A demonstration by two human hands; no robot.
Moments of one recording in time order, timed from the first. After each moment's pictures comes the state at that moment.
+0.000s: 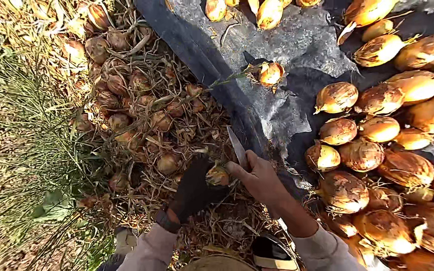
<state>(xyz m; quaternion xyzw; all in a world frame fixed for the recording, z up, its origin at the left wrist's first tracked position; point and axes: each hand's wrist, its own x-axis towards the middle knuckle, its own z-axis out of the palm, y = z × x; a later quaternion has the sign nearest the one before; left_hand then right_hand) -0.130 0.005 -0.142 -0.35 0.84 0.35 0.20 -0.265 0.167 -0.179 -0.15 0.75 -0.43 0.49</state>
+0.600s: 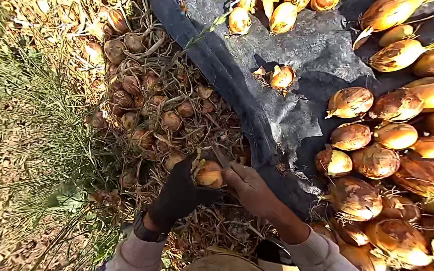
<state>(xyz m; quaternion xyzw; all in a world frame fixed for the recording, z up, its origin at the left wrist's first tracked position) -0.137 -0.017 -0.069 -0.38 0.74 0.55 0.09 -0.241 0.143 -0.165 -0.19 0.55 -0.58 0.57</state>
